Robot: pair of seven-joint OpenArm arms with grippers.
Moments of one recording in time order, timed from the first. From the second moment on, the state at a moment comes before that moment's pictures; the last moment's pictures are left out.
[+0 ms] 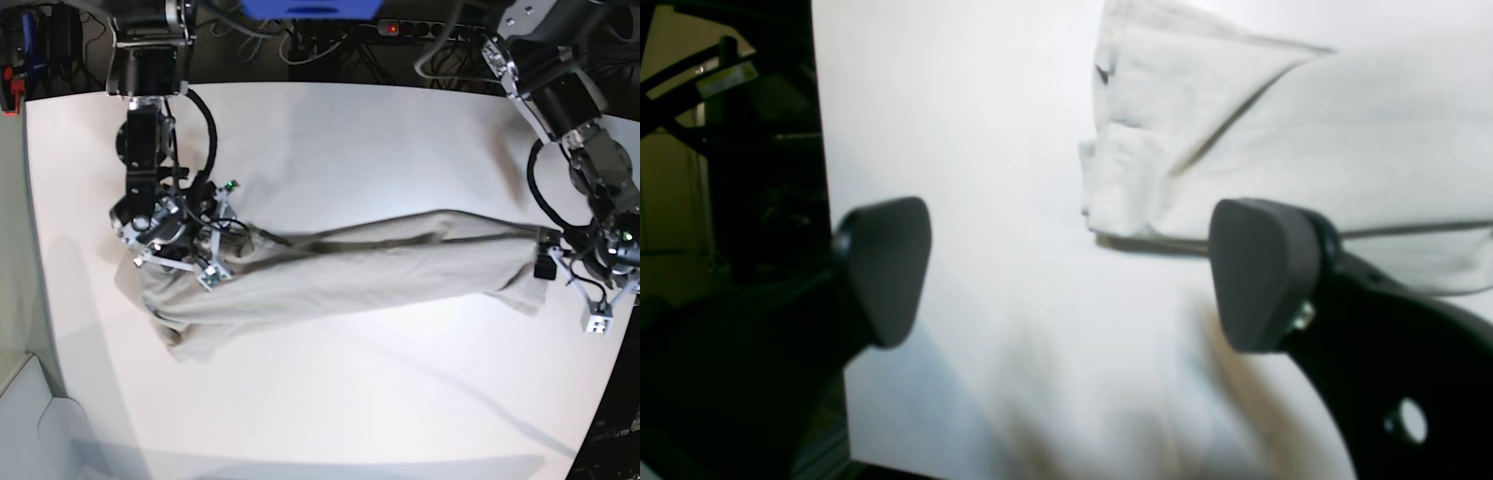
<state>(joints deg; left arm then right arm) -15.8 -11.0 -31.0 92.8 2.9 -37.5 69.3 7.5 1.0 5.2 83.2 -13.5 40.1 -55.0</state>
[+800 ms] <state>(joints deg) -15.7 -10.8 -30.9 92.8 2.8 -37.5 69.3 -3.2 3.0 5.3 108.1 -14.3 40.1 -57.2</state>
